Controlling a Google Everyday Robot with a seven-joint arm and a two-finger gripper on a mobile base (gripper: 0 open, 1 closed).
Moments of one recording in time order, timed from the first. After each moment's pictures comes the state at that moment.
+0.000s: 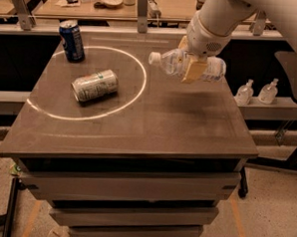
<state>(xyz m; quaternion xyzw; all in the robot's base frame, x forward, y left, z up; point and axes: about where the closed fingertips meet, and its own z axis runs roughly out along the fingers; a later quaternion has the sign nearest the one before) 0.627 -0.099 0.910 -0.75 0.63 -0.02 0.20</state>
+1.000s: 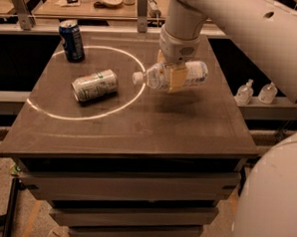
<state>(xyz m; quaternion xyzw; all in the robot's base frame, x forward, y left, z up) 0.623 -0.060 0.872 -0.82 0.57 -0.02 0.08</state>
